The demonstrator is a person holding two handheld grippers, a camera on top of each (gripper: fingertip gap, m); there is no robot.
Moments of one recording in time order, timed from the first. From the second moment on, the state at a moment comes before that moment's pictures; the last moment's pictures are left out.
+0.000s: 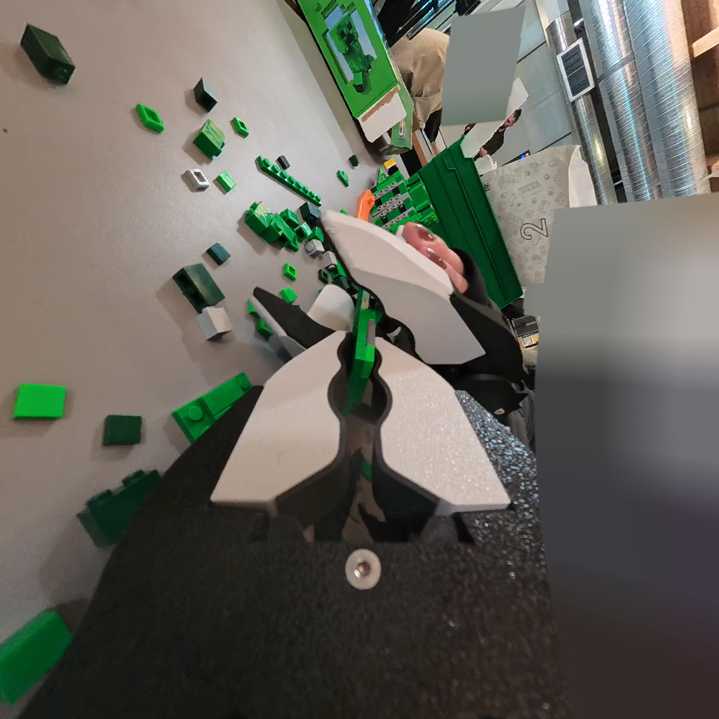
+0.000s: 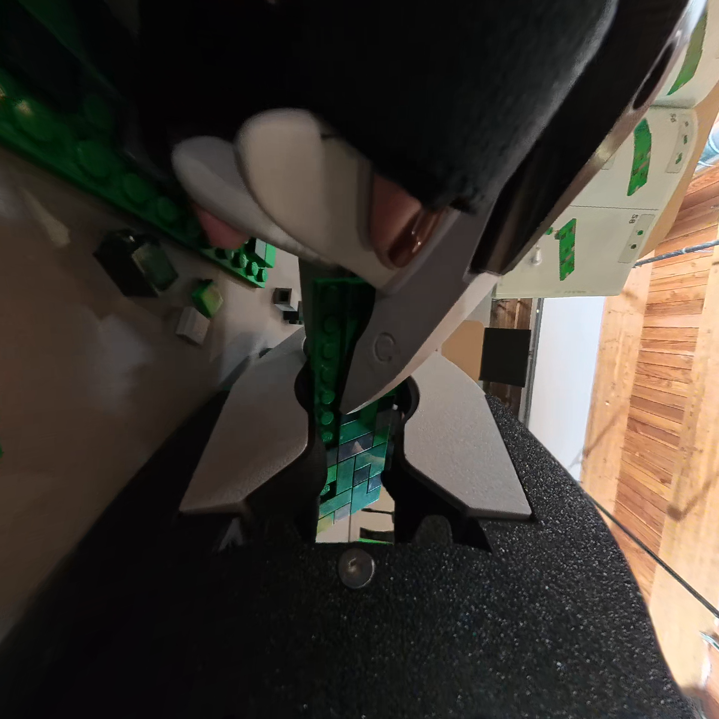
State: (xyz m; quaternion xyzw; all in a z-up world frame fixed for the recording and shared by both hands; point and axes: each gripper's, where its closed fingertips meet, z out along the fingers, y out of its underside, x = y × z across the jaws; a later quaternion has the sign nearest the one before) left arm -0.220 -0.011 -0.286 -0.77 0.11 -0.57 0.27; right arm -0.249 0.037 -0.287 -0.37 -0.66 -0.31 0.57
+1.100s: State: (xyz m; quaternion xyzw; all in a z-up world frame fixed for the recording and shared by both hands) left arm -0.229 -0.013 -0.284 -0.78 0.11 -0.54 0.31; right arm -0.244 0.044 -0.284 -0.37 -0.66 -0.34 0.56
